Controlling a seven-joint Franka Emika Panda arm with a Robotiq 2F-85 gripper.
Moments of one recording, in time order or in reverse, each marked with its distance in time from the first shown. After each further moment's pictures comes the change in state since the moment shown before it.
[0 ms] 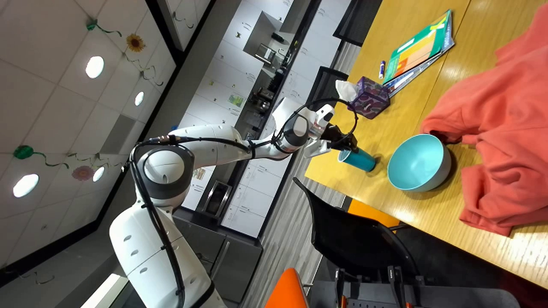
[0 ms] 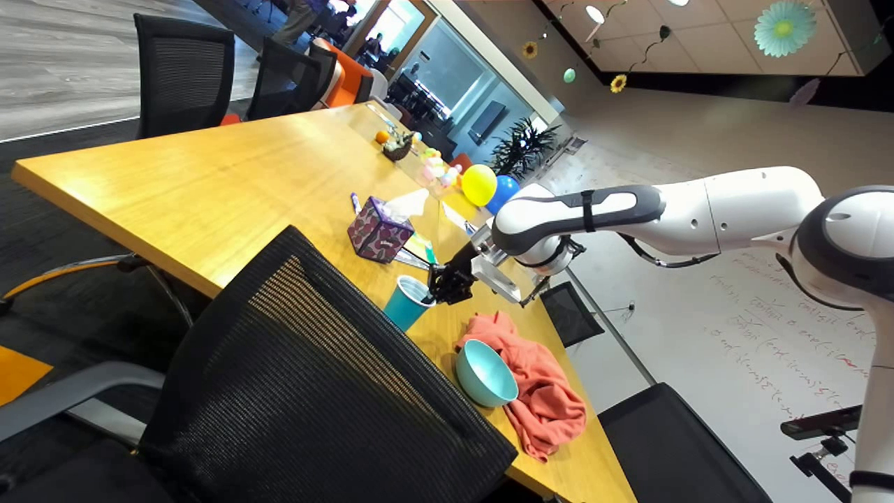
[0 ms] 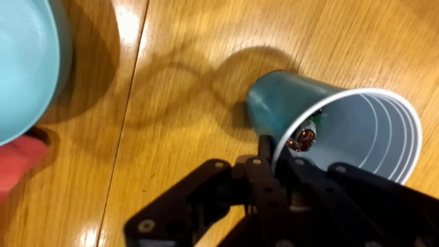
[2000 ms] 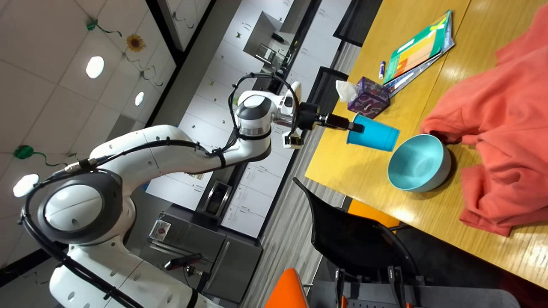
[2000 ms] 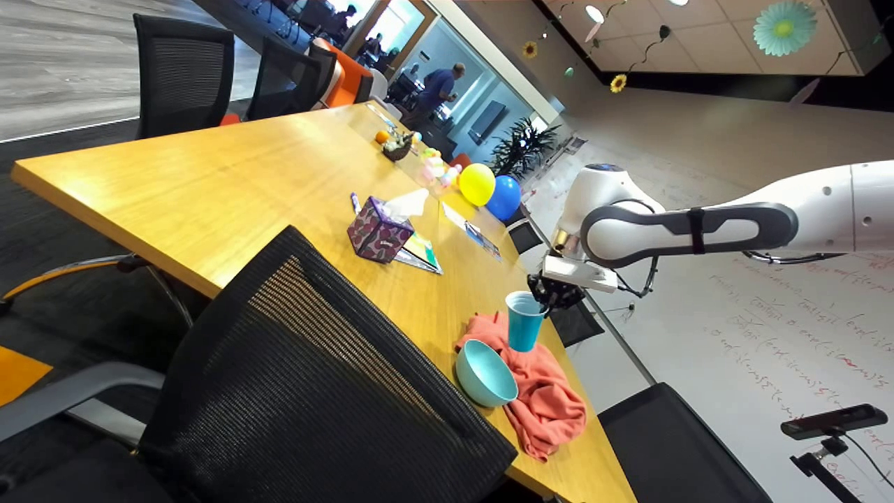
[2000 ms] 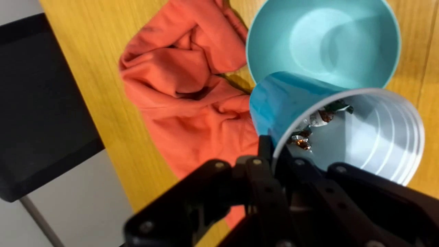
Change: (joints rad) arm 0.053 -0.384 -0.190 -0.191 -0.705 -0.409 0.764
